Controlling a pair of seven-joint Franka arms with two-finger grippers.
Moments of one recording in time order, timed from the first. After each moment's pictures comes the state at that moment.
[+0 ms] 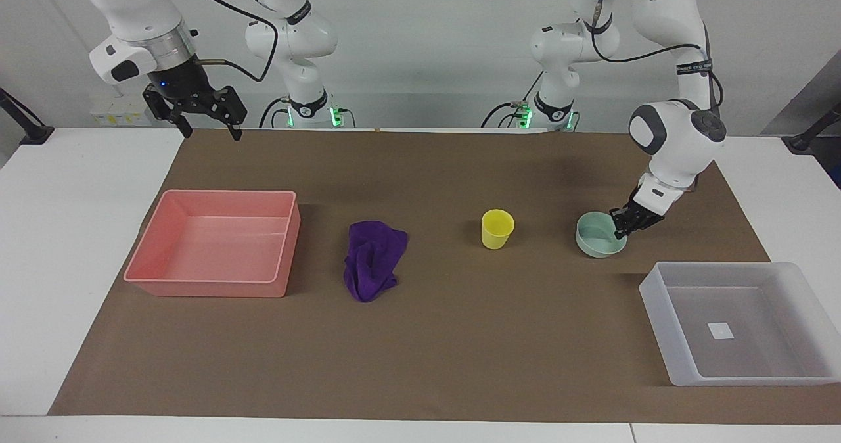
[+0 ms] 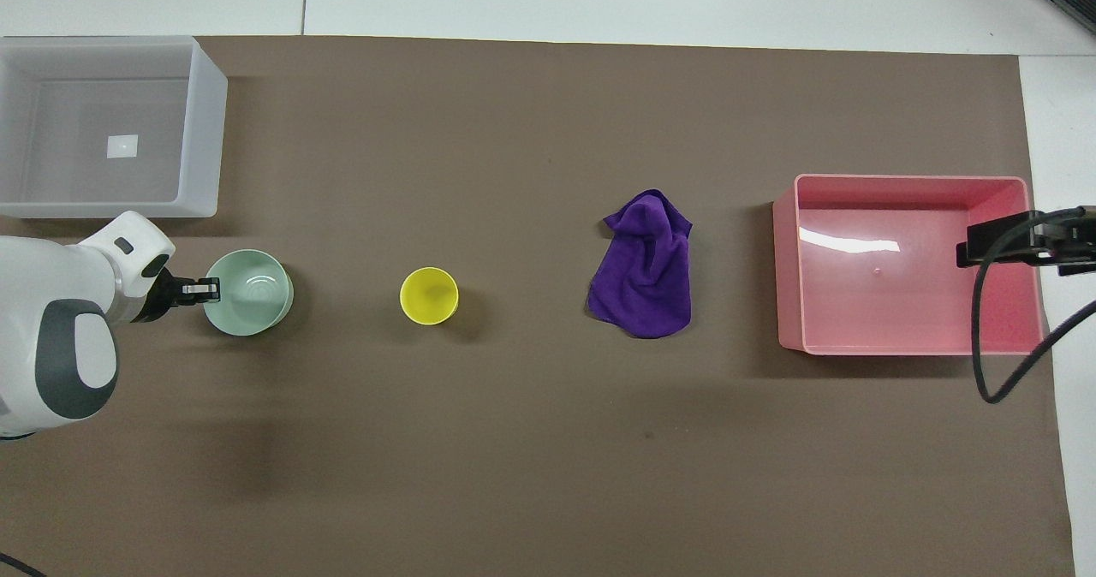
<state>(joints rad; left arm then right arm) 0.04 0.06 0.01 -2.30 -0.17 2.43 0.15 0.06 -0.06 -0.09 -1.60 0.01 1.54 0.06</state>
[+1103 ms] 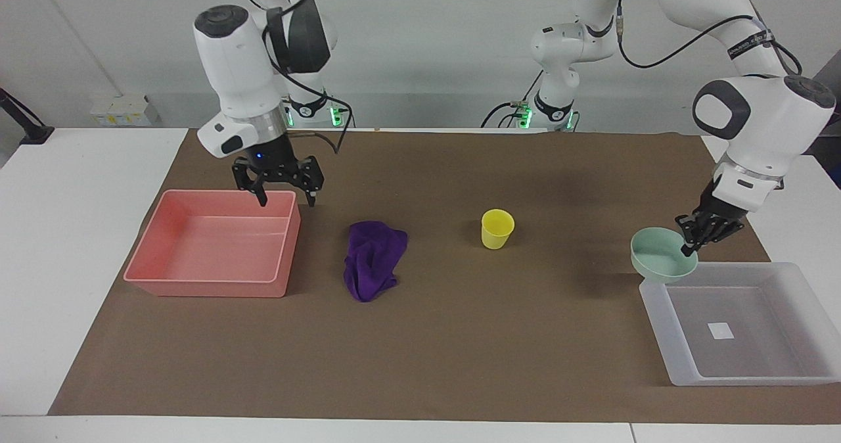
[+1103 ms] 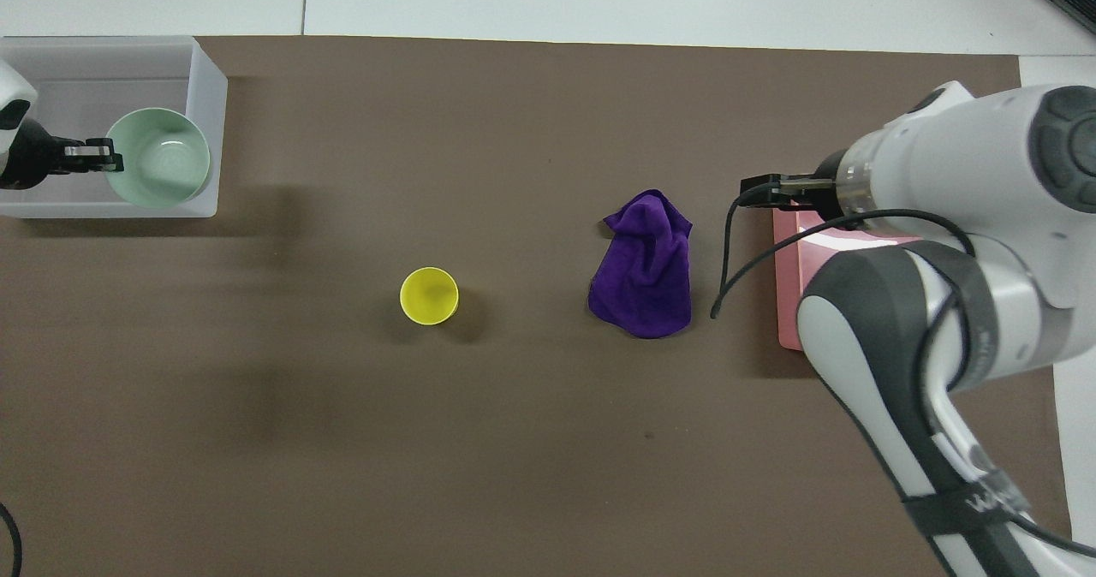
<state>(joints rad) 0.09 0.23 0.02 -1.72 -0.13 2.20 0.15 0.28 0.12 -0.08 -1.81 0.01 2.13 0.25</state>
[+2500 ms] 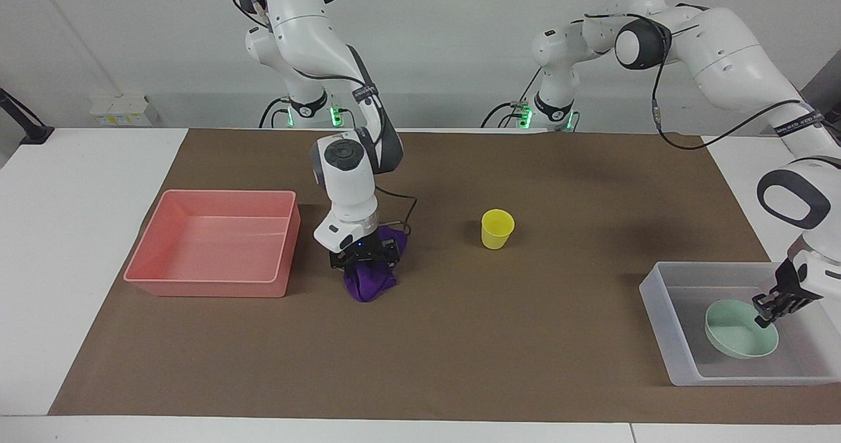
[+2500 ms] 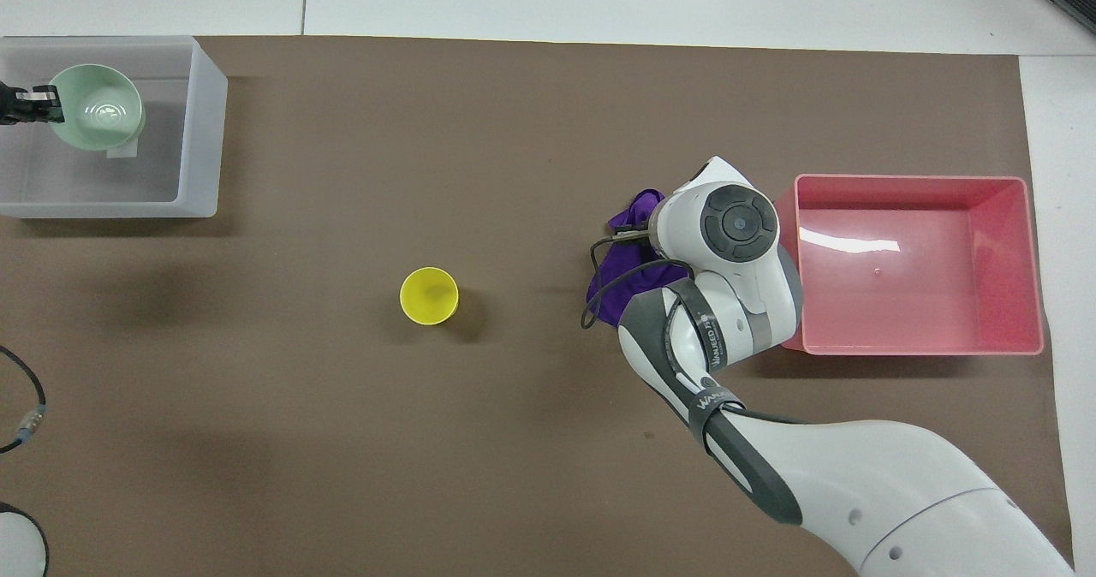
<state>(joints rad) 0.25 0.75 0.02 -1.21 -0.06 2.23 0.15 0.43 0.43 -0.08 -1.90 -0.01 2.52 0.29</state>
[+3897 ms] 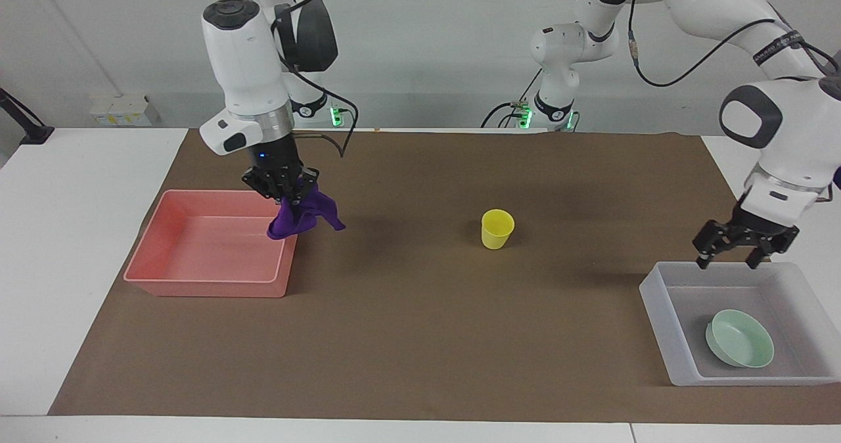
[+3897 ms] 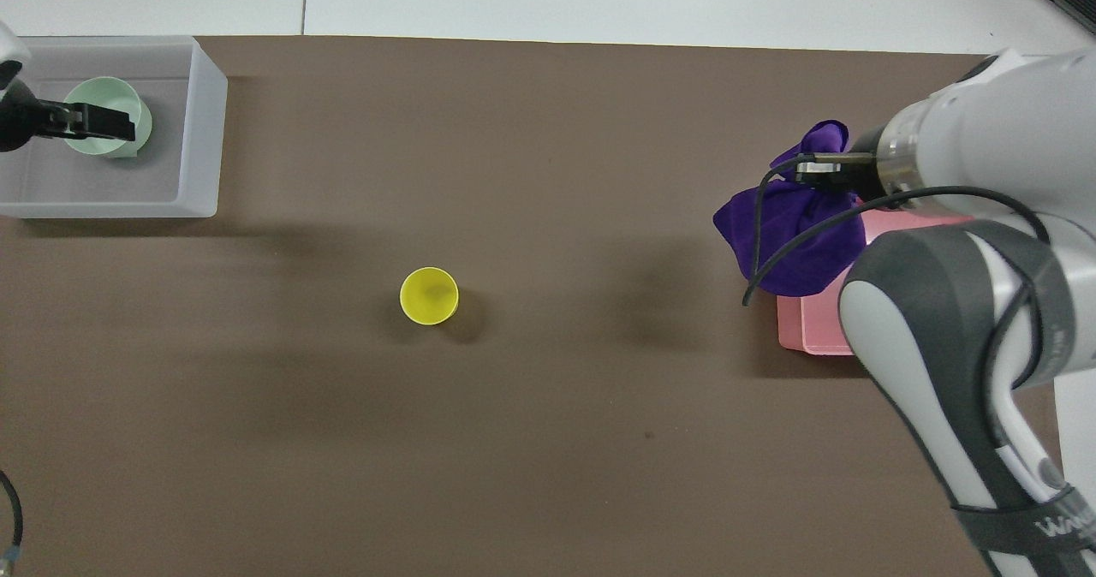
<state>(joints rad) 0.05 0.21 0.00 -1.66 -0.04 2.09 0.18 0.24 0.07 -0.10 -1.70 -0.03 1.99 0.23</state>
